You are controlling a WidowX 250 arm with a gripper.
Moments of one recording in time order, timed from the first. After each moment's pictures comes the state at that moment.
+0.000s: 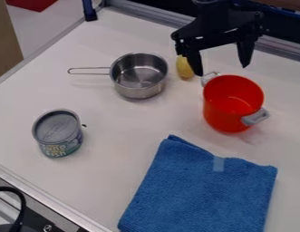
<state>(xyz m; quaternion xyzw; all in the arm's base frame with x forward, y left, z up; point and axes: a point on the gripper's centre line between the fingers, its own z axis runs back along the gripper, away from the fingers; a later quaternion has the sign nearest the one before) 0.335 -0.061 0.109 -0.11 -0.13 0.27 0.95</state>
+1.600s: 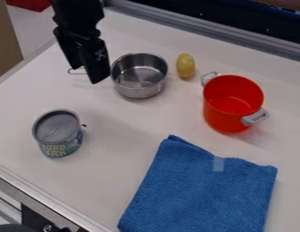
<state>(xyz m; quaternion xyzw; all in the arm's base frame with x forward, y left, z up) 0.244 0.100 0.110 -0.07 -0.06 -0.16 0.98</state>
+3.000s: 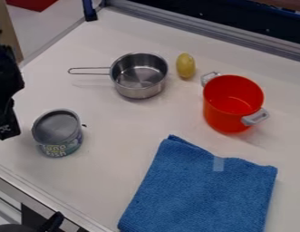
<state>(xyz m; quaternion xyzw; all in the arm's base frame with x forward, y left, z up) 0.164 0.176 0.052 0.10 -0.01 -0.29 0.95</state>
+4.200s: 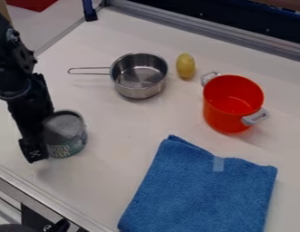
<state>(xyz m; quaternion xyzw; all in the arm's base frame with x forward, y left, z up) 0.173 0.129 0.021 0.07 -0.01 -0.31 0.95</state>
